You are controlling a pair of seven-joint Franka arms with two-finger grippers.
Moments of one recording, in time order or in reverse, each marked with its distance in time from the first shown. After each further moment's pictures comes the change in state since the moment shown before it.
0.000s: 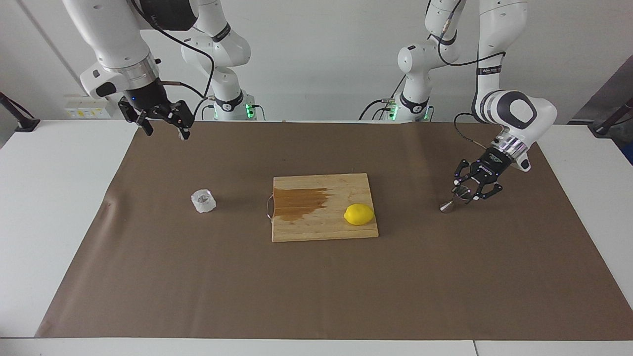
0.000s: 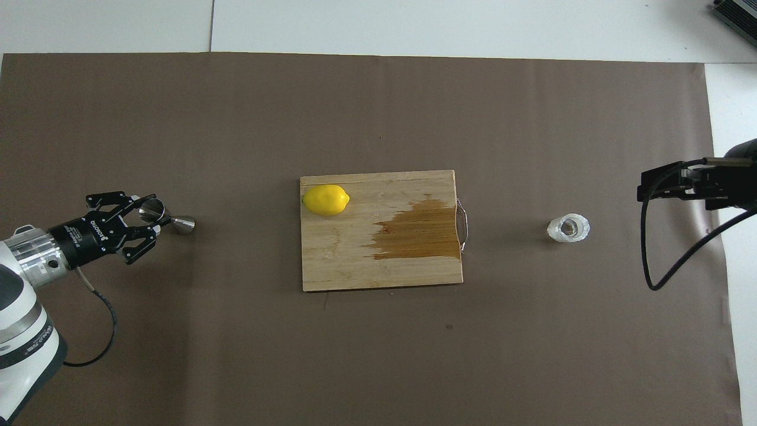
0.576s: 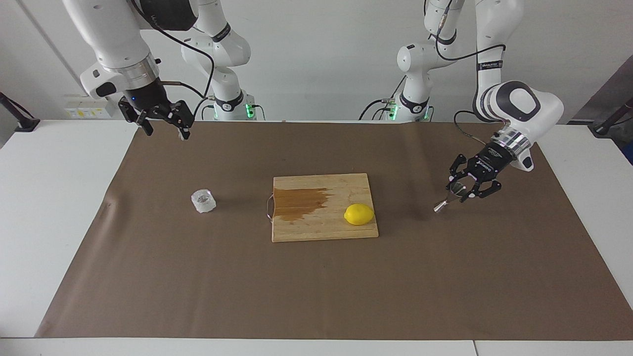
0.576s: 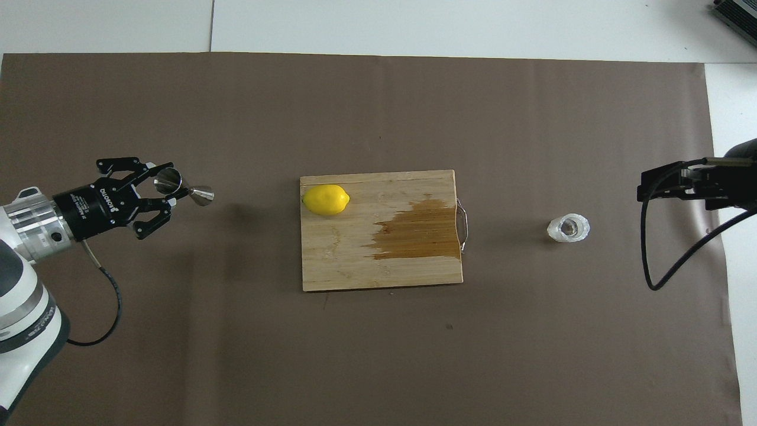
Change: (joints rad) left arm -0.119 -0.044 -0.022 0.130 -0.001 -0.048 -0.094; right arm 0.000 0.000 0.000 0.000 0.000 0.000 0.000
